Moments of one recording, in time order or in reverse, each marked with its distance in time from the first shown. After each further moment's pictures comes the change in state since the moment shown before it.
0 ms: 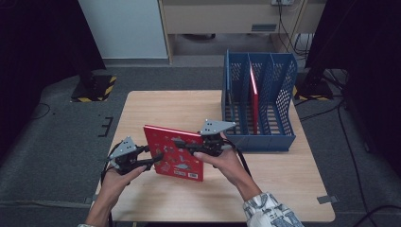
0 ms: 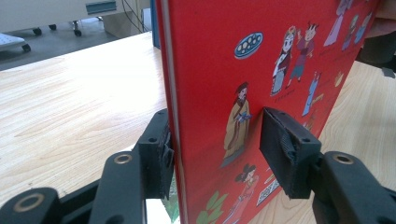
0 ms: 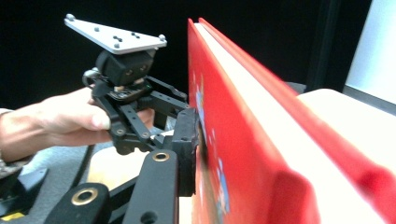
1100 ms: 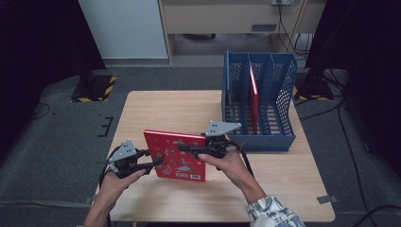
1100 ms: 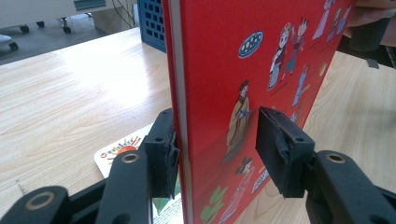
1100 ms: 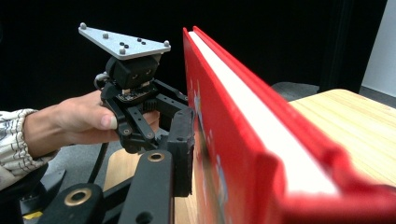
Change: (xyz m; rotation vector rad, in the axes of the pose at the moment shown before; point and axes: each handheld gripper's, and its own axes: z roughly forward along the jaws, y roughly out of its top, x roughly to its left) left arm -0.009 -0.001 -0.006 0.018 -0.033 0.017; right arm 0.002 -0.003 -0.013 -0.012 0.036 0.021
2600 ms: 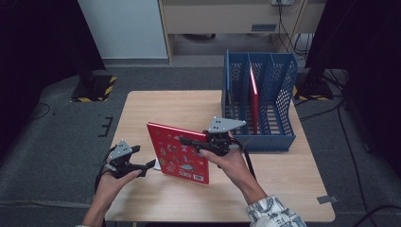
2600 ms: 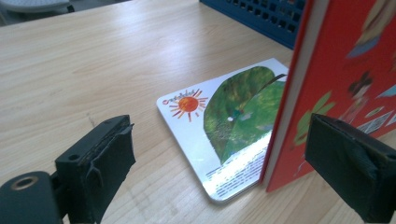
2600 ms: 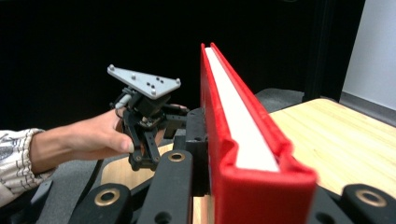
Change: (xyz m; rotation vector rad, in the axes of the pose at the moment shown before) left arm 0.028 -0.029 -0.002 0.108 0.191 -0.086; right arm 0.007 0.019 -0.010 -0.027 -0.056 -0.004
